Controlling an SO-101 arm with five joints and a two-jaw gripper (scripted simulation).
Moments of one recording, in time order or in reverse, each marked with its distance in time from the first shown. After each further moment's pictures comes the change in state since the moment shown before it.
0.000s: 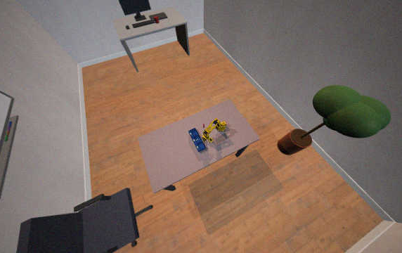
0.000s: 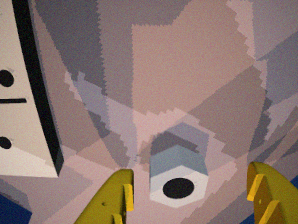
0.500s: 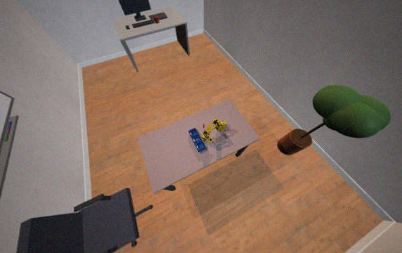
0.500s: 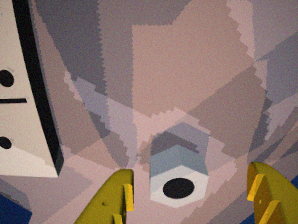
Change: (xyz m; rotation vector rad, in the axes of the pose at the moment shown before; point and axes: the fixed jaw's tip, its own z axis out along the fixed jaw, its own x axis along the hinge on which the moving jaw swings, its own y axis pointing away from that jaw) arm 0.000 0.000 0.000 0.000 0.000 0.000
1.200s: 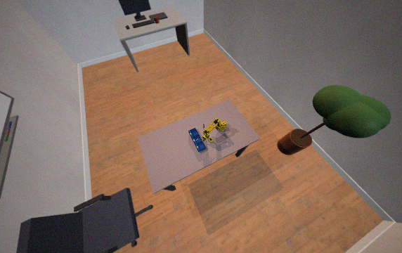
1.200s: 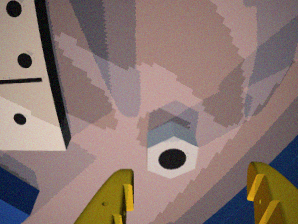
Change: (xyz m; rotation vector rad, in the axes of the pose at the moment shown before) arm 0.000 0.000 -0.012 0.013 0.003 0.000
